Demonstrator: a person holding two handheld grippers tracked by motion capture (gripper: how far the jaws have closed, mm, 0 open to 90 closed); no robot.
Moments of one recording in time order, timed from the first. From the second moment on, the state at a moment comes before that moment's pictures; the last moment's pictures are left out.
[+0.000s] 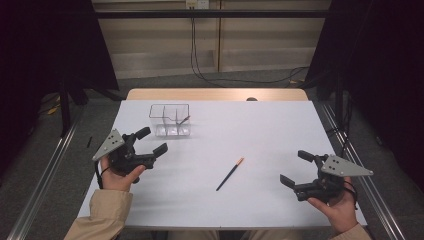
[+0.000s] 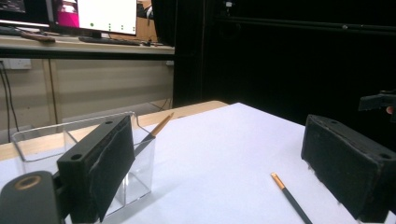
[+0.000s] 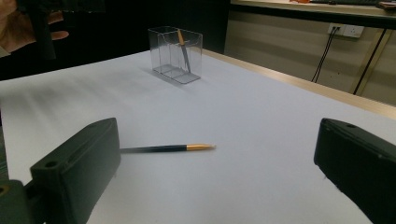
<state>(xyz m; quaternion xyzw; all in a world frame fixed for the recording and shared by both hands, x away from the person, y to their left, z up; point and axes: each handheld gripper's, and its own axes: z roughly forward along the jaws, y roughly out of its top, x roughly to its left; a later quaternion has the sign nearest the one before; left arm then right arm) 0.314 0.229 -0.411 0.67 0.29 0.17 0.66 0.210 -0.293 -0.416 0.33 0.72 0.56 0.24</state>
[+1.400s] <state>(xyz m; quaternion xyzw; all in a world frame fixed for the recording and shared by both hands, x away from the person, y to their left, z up) 0.289 0.257 -0.423 0.71 0.21 0.15 0.66 0.216 -0.285 -0.420 0.33 0.73 0.55 0.23</state>
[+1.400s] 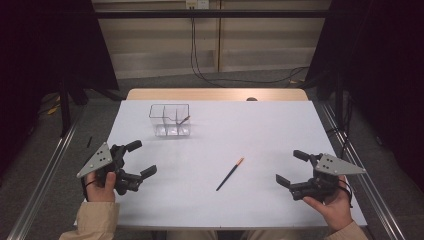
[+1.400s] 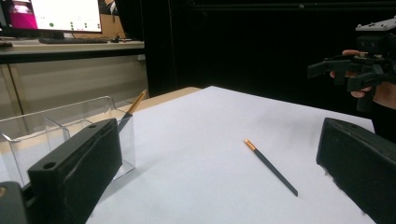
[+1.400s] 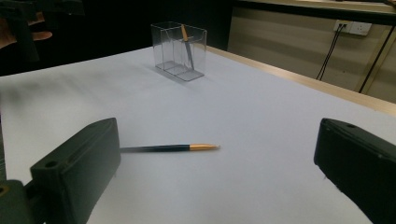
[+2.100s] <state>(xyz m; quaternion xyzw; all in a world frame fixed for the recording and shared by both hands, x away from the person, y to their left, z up) 0.289 0.253 -0.426 0.71 0.21 0.14 0.66 0.232 -0.274 -0.421 0.34 0.73 0.55 0.23</state>
